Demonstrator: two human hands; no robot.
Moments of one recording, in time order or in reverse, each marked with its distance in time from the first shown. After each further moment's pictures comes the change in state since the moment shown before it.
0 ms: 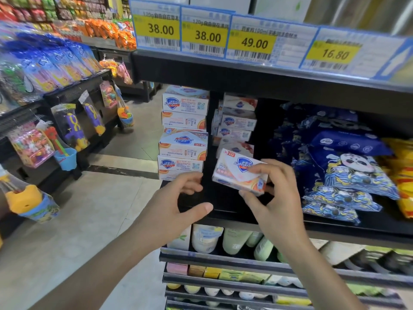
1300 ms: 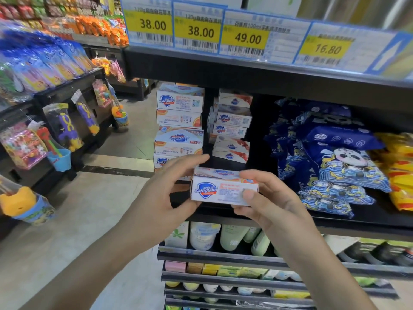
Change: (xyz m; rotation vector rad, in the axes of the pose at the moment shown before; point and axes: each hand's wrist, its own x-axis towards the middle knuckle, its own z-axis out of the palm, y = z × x) left_hand -0.010 0.033 -0.019 -0.142 -0.021 0.199; right_hand -0.016 -0.052 -0.024 0.713 -0.271 0.522
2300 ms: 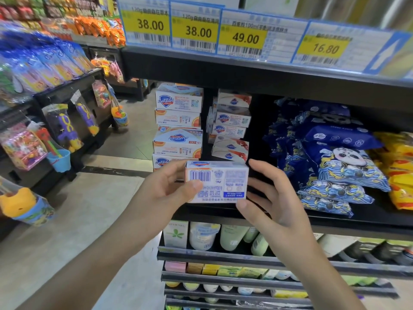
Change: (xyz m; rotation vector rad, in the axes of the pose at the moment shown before) left_hand 0.005 0.010 0.002 -0.336 0.034 -0.270; right_hand -0.006 0.013 -0.004 -0.362 0.009 -0.306
